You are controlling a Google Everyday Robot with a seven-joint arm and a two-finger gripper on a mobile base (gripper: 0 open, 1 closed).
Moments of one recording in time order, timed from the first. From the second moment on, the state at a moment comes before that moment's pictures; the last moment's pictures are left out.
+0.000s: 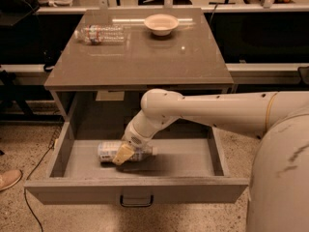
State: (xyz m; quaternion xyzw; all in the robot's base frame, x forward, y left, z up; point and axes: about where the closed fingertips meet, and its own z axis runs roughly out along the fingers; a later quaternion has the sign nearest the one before) arm 0.533 0.111 0.606 -0.59 0.75 0.23 0.17
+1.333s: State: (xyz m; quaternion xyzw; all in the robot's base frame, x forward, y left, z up) arm 0.531 -0.004 0.730 -0.55 0.75 0.19 0.32
